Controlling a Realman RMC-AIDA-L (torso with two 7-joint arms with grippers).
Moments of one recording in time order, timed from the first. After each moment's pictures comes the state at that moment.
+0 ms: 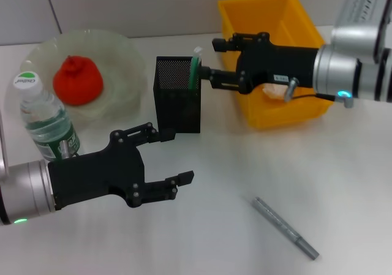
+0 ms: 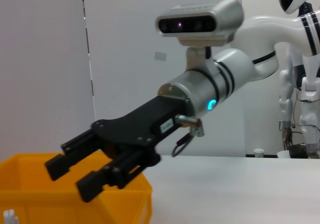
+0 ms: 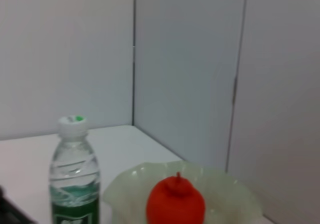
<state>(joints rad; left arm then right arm) -0.35 -2.07 1.31 0.71 1.44 1.45 -1.00 0.51 2.08 -1.18 -0.85 -1.60 -1.12 1.32</state>
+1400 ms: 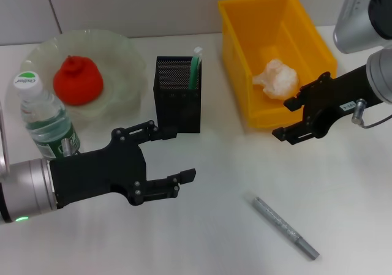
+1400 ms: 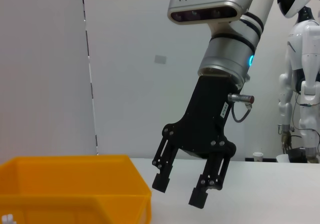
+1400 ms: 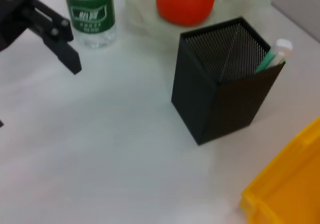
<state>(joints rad) -0.36 -2.07 1.31 0.71 1.43 1.45 -1.01 0.50 2.08 -1.21 -1.54 -2.46 -1.61 2.17</state>
